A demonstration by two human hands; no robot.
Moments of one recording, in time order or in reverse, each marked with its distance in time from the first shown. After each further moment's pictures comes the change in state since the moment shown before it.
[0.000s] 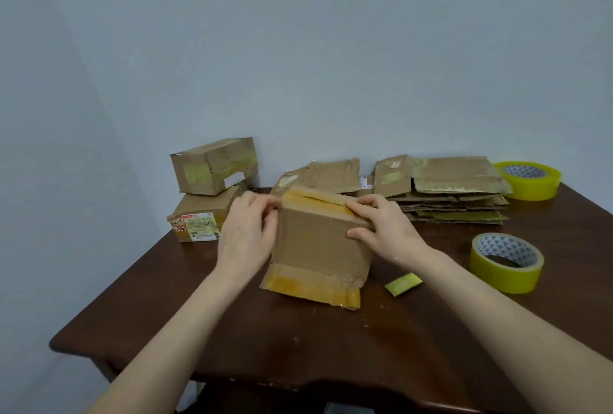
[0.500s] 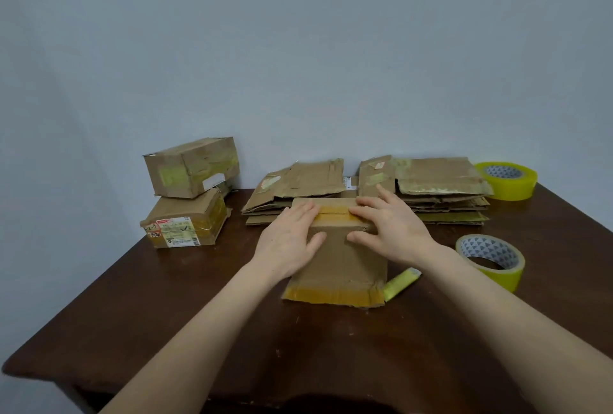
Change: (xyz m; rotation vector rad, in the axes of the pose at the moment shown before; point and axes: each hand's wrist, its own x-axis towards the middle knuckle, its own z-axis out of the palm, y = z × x) left_hand 0.018 0.032 0.068 0.188 -0.468 0.200; right_hand -0.001 0.018 -0.021 -0.293 -0.054 -0.037
